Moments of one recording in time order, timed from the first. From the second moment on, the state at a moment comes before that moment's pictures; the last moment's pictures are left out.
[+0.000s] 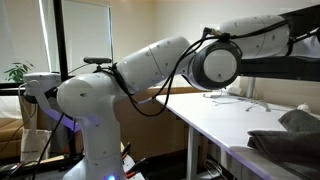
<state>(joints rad) -0.58 1.11 -0.16 -0.37 -0.14 1.09 -0.62</state>
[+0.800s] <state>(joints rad) -0.30 1.11 -0.14 -0.37 -0.17 0.95 -0.72</state>
